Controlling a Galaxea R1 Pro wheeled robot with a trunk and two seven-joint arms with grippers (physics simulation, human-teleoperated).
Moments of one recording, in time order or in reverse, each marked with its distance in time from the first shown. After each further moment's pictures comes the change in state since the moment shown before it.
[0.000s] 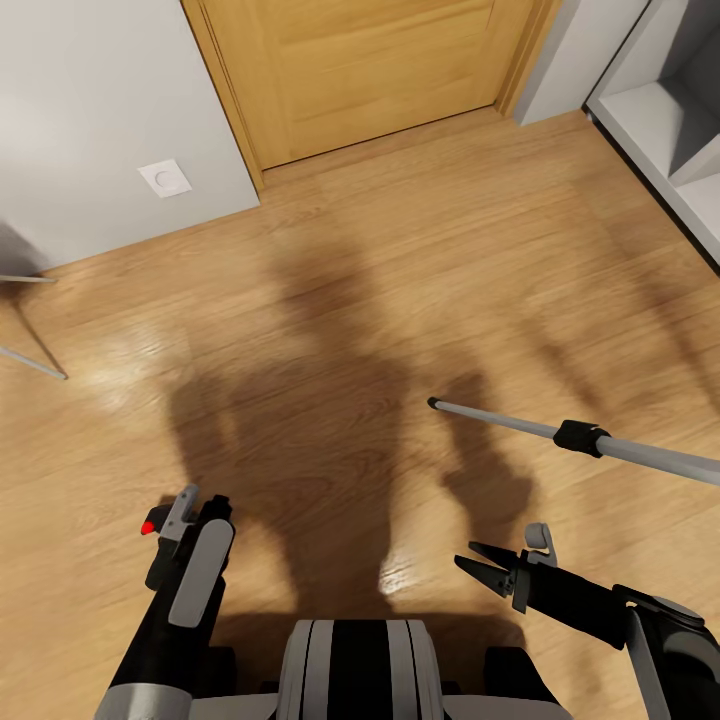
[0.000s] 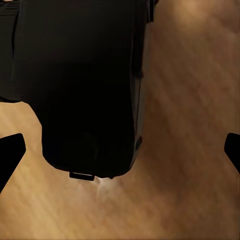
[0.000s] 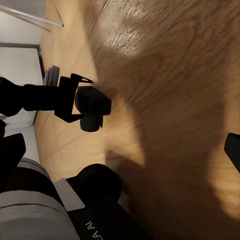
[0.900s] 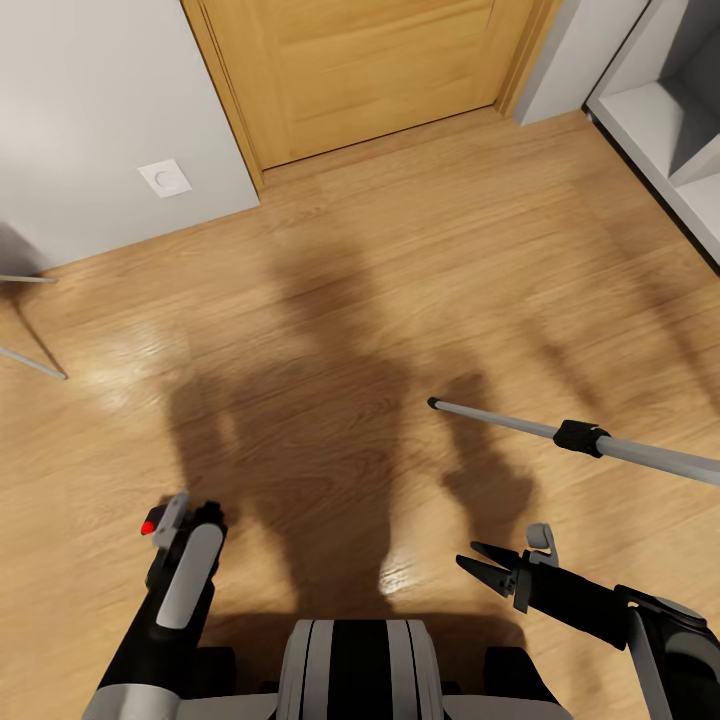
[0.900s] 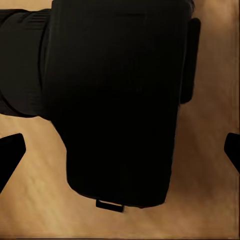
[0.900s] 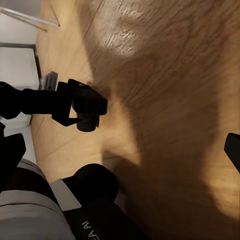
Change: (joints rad) left arm 0.003 0.041 0.008 0.035 0.049 -0.009 -0.011; right arm 0.000 -0.001 -0.007 0.001 0.006 -0.002 -0.005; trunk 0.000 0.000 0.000
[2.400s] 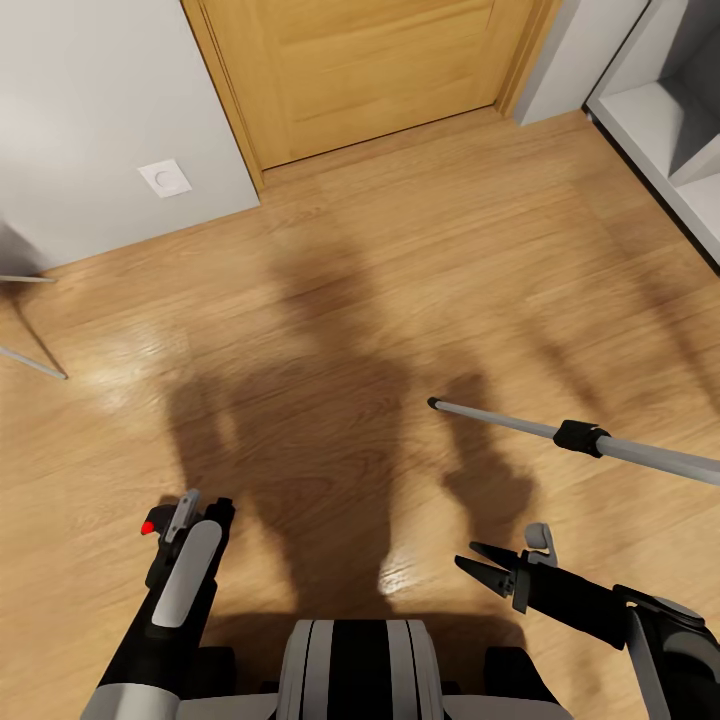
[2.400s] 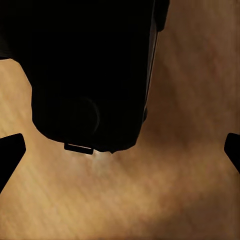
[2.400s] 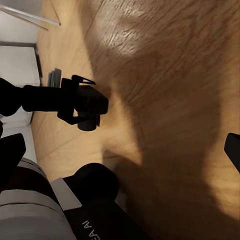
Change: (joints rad) left arm -0.001 0.010 -0.039 -0.020 0.150 0.001 -0.009; right arm 0.000 0.000 0.006 0.000 0.000 -0.002 0.000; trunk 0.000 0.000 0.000
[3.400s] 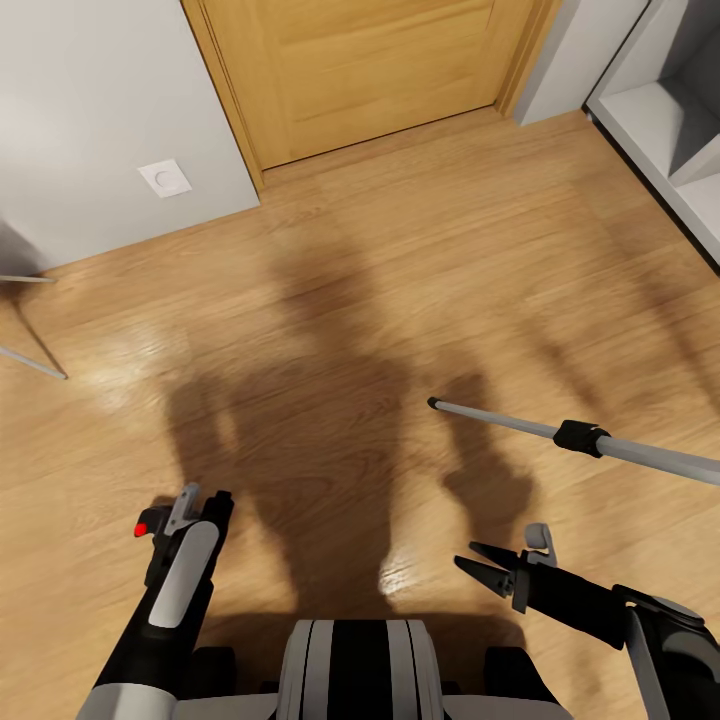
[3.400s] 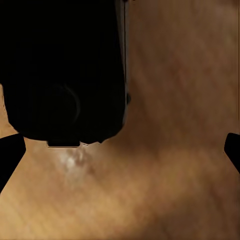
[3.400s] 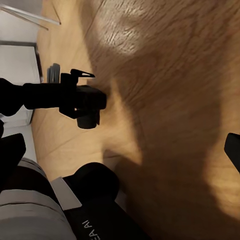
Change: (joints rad) left arm 0.000 0.012 0.008 0.010 -0.005 0.003 -0.101; right arm 0.000 0.000 0.004 0.000 0.000 -0.001 -0.002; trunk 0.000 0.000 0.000
